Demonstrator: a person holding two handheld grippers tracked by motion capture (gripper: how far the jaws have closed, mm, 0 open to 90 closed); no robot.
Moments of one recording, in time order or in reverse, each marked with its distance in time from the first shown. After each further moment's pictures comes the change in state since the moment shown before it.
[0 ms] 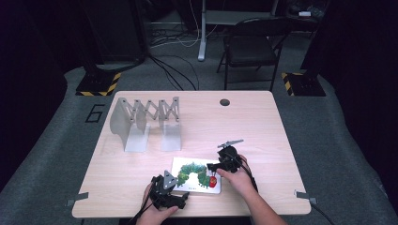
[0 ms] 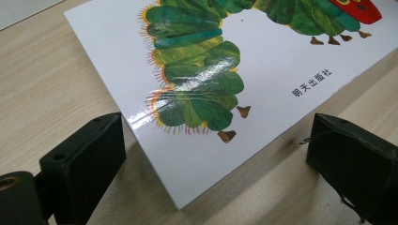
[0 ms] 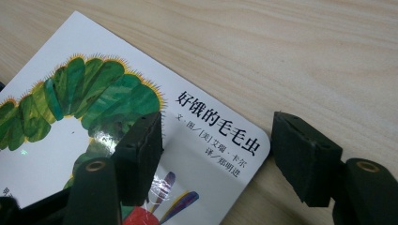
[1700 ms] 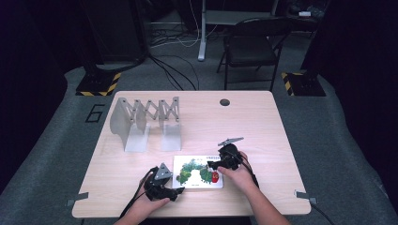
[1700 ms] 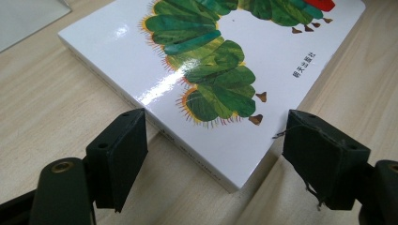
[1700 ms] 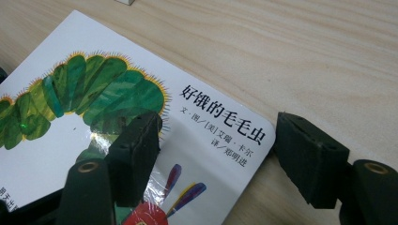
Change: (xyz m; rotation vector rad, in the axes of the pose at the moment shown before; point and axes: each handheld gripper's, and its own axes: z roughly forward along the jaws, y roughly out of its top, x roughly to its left) left arm 0.036 0.005 0.001 -0.034 -0.172 0.077; right arm -0.012 0.004 0.004 -0.029 0.011 -0.071
